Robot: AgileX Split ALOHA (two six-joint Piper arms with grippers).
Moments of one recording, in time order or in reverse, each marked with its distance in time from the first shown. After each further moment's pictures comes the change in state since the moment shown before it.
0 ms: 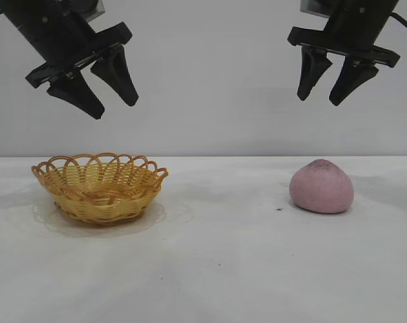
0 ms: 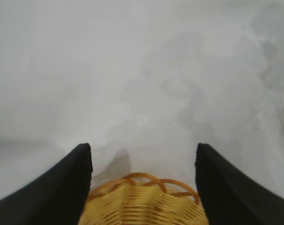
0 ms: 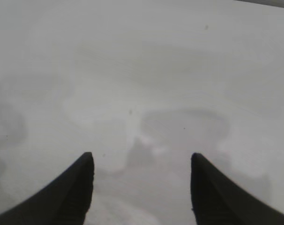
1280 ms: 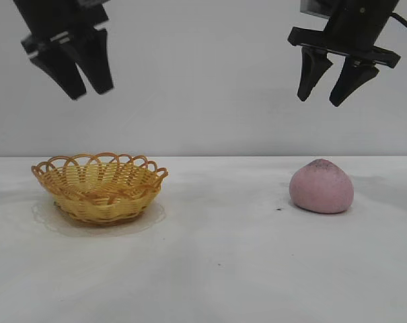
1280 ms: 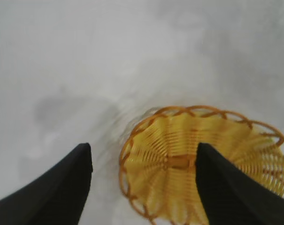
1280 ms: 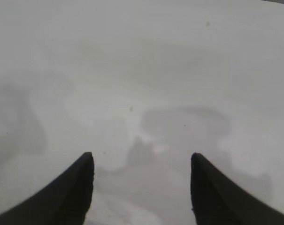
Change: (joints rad) left arm 0.000 0.000 -0.325 0.608 0.493 -0.175; right arm 0.000 0.000 0.000 0.000 0.010 0.000
